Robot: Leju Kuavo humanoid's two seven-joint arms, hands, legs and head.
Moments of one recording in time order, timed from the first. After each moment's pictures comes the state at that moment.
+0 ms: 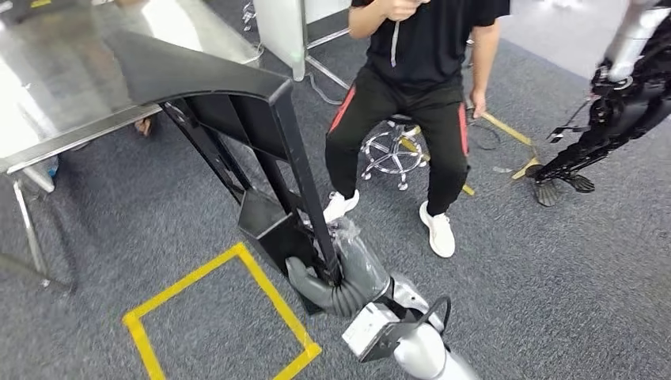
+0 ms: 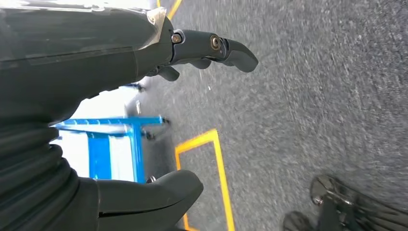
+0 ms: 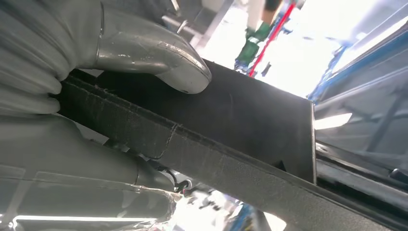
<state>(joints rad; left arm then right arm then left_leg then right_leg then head) -0.08 -0.03 0.44 -0.23 -0.41 0.13 0.46 -0.15 0.01 0.59 -1.45 0.27 0.05 -0.45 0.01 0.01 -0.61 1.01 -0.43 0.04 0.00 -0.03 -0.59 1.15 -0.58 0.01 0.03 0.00</state>
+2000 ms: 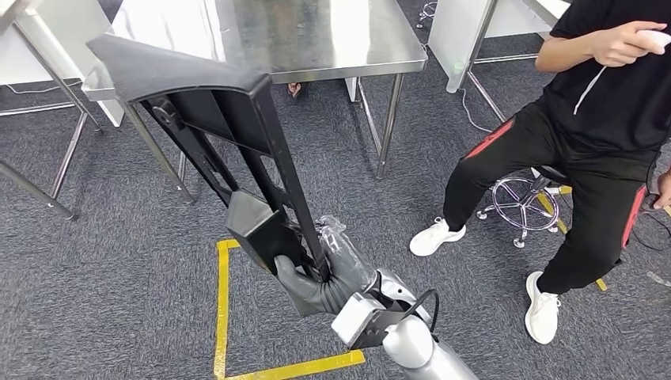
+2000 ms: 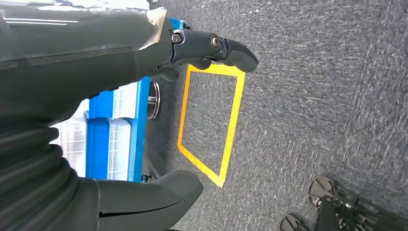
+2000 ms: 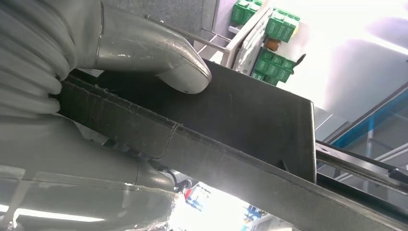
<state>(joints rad) -0.08 -0.03 0.48 -0.23 -0.42 0.15 0.46 -0.19 0.02 0.62 -1.39 0.23 0.04 -0.47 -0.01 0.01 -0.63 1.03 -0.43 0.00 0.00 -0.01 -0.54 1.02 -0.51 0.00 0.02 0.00</state>
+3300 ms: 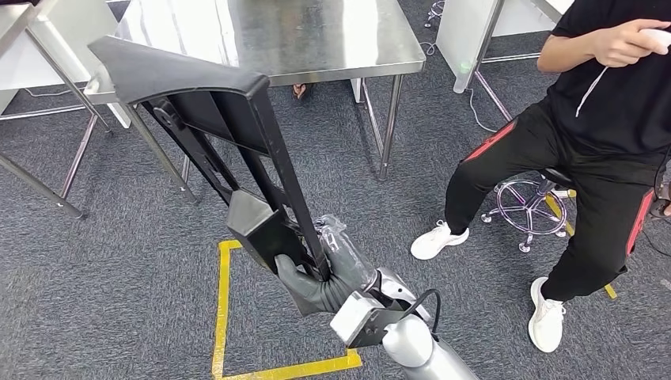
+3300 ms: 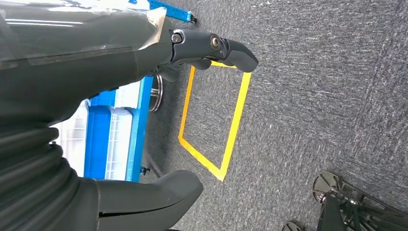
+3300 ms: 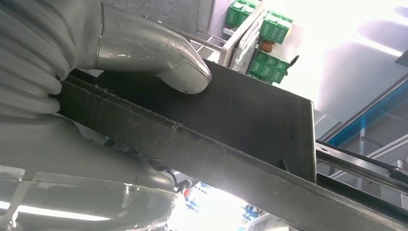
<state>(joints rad) -0.07 -0.03 0.49 -0.23 -0.44 0.15 0.46 -0.19 0.02 0.62 -1.38 0.24 0.04 -0.47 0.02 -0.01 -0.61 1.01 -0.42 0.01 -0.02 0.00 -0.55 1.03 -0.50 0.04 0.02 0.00</state>
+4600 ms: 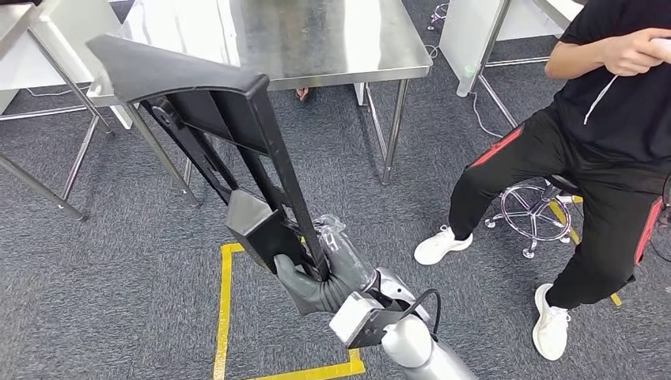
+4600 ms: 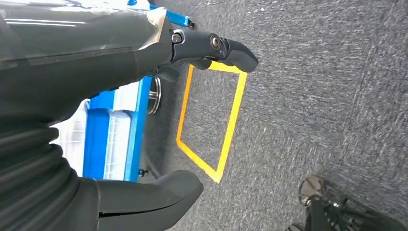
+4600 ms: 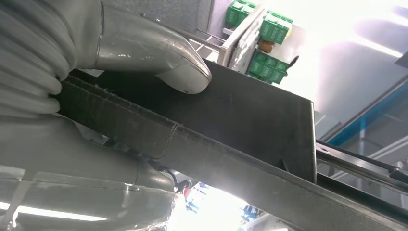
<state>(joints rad) -0.07 -0.03 0.49 -0.23 -0.45 0.15 0.46 -0.19 0.02 0.62 -1.38 0.25 0.04 -0.47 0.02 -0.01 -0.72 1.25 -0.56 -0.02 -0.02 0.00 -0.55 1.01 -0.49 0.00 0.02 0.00</state>
